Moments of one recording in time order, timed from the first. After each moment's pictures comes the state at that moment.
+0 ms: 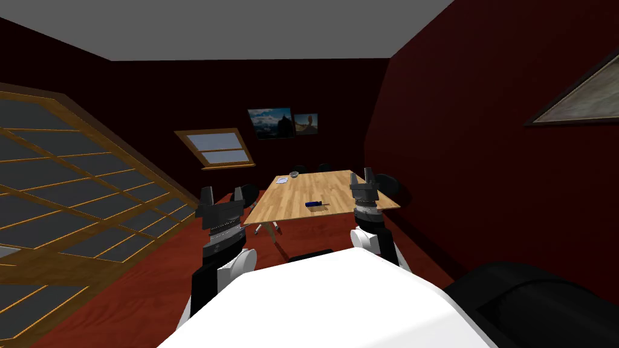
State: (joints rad) left arm 0.50 -0.02 0.00 -2.37 0.12 -0.49 0.13; right arm 0.52 0.02 0.06 -2.39 -0.06 -0.50 0.02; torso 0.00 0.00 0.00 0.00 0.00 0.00
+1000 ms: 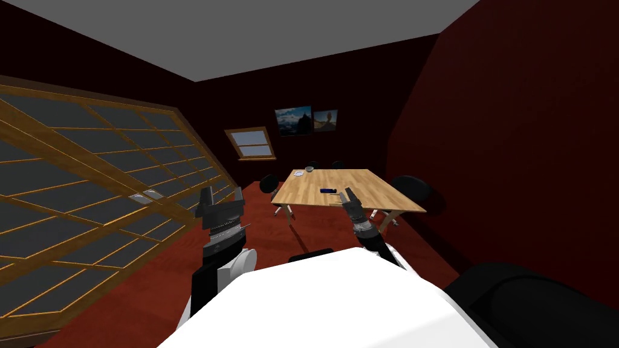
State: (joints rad) left arm 0.50 -0.02 0.00 -2.37 0.12 -0.49 0.13; right arm 0.67 -0.25 0.14 -2.23 0.03 -0.56 -0.03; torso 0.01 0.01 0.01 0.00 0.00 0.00
